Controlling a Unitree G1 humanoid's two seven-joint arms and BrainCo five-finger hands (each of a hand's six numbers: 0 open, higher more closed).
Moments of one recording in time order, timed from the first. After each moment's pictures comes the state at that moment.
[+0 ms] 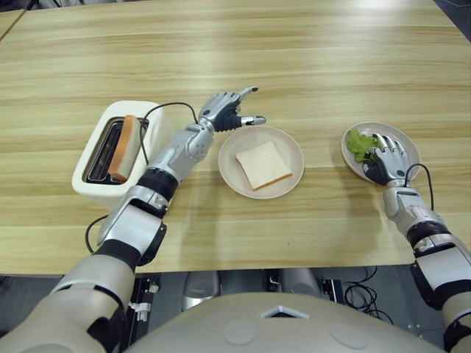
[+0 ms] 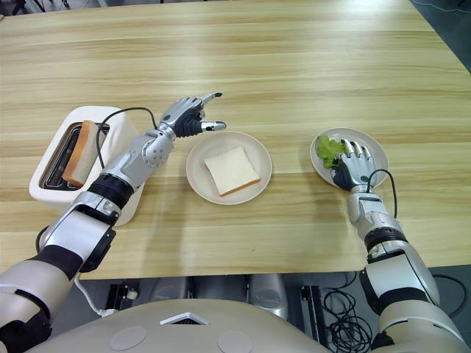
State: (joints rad) left arm -0.76 0.29 -0.43 0.82 0.63 -0.38 0.15; right arm -0.46 -0.65 0.38 1.13 -0.80 -0.25 -0.65
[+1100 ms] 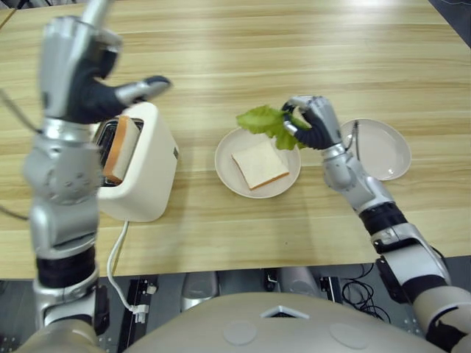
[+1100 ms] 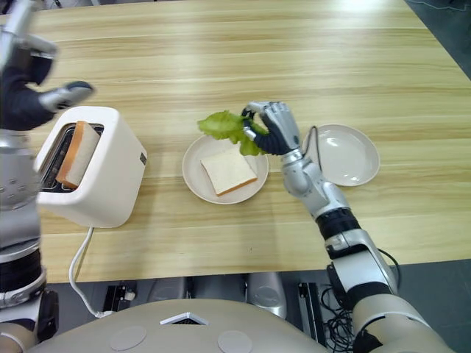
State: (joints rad) left arm -0.12 0.58 0.36 -0.60 0.54 -0.03 -0.07; right arm -0.53 -0.38 0.38 0.65 -0.70 -0.66 -0.53
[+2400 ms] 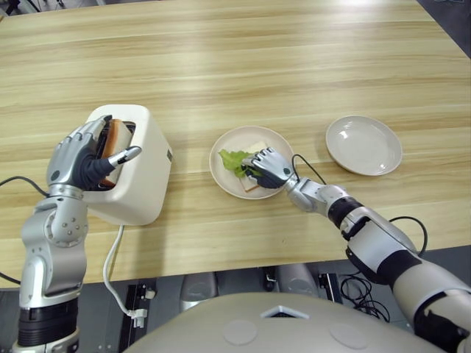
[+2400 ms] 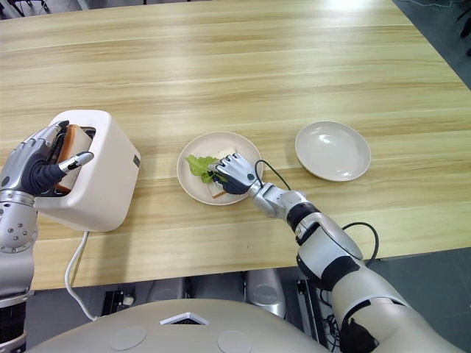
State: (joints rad) left arm 0.25 0.56 0.29 -0.41 0.62 0.10 -0.17; right arm -0.67 -0.27 0.79 1.14 -1.00 -0.70 -0.83
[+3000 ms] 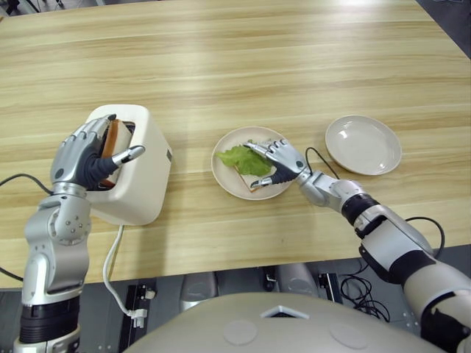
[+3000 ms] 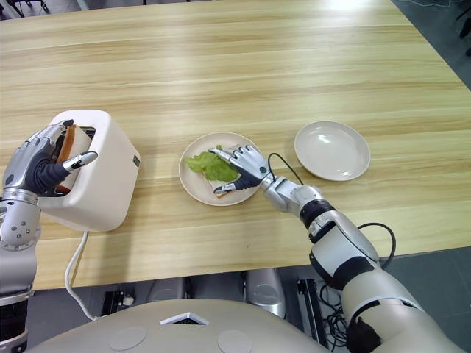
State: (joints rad) left arm 0.23 0.57 0.27 -0.41 0.63 0.10 -0.17; right arm -0.69 -0.36 0.73 1.06 -0.96 -0.68 -0.80
